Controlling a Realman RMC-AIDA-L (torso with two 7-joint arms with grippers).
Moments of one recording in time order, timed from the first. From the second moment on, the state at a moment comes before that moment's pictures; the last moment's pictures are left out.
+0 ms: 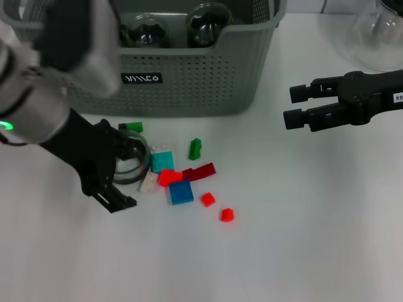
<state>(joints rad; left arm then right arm) -0.53 -2.16 1.25 1.57 2.60 1.91 -1.93 0.65 1.98 -0.82 -0.78 -2.00 -1.78 1.86</state>
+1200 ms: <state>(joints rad) -0.56 -2.17 1.54 1.33 2.80 1.61 -1.95 0.63 1.99 -0.78 -0.76 -2.00 -1.79 1.85</state>
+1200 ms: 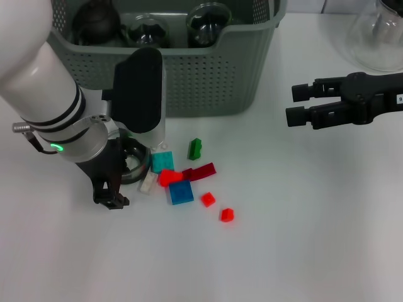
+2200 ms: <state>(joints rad) -0.52 -2.17 1.49 1.47 2.75 1.65 -2.03 0.63 1.98 -0.75 -0.77 -2.00 -1.79 1.85</state>
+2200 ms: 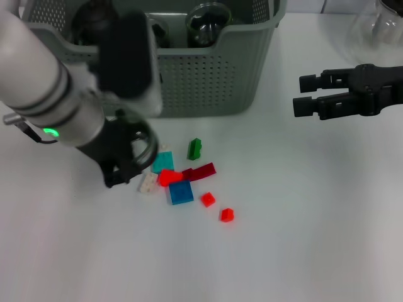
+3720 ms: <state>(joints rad) -1.13 -2.01 0.93 0.72 2.83 1.06 -2.42 0.64 1.97 -0.71 -0.77 -2.01 -1.80 1.87</state>
